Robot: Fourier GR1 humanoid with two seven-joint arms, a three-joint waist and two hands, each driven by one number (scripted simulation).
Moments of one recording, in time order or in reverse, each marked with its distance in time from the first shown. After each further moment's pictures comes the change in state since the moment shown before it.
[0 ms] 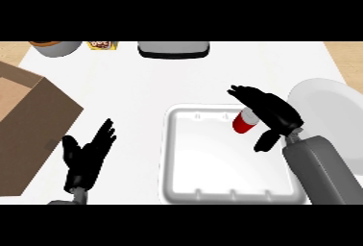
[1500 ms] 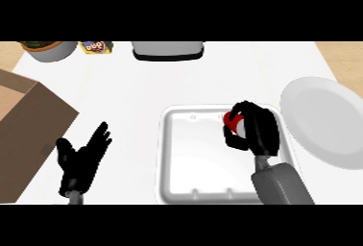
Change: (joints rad) left arm 0.028 -0.022 0.058 -0.008 -0.027 -0.034 0.011; right arm 0.176 0.279 -0.026 -0.111 0.218 -0.529 0.444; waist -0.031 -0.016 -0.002
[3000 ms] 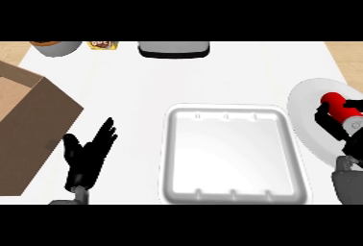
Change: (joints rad) left arm -0.029 -0.026 -0.011 -0.012 -0.028 -0.007 0.020; right arm 0.088 -0.310 -0.293 -0.022 -0.390 -0.640 0.099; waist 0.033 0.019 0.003
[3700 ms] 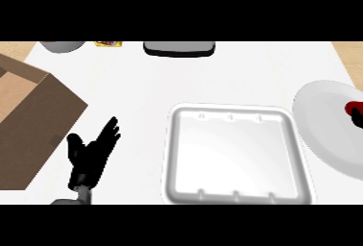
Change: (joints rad) left arm -0.006 -0.011 -0.012 -0.004 -0.013 -0.013 -0.002; right arm -0.234 -0.218 -0.212 0.663 -0.365 0.197 -0.399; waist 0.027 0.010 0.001
